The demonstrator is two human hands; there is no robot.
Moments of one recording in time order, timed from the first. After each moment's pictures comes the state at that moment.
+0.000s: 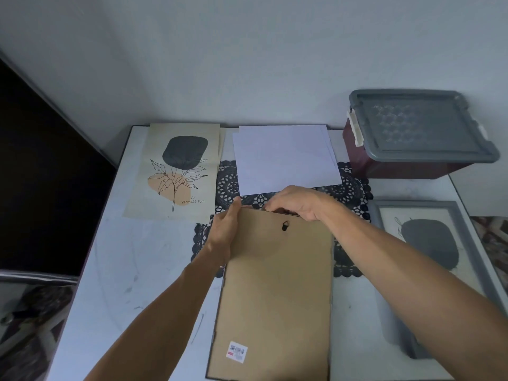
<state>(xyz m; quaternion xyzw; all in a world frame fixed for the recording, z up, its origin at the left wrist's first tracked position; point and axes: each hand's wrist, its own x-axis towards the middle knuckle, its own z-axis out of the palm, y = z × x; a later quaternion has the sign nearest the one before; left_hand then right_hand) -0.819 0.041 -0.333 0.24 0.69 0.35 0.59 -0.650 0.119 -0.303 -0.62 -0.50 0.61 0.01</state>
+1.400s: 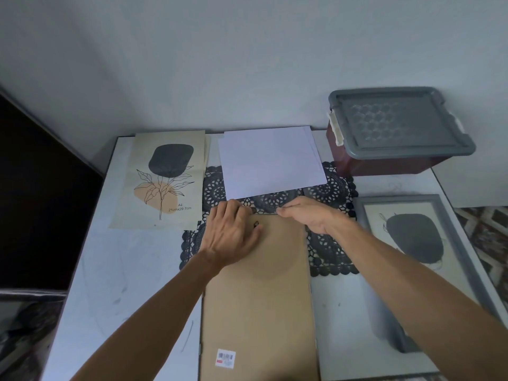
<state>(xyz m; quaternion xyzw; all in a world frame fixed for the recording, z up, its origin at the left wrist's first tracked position) -0.808 0.040 -0.353 0.80 0.57 0.17 -0.03 -0.595 0.103 -0.325 -0.63 -0.48 0.60 0.09</state>
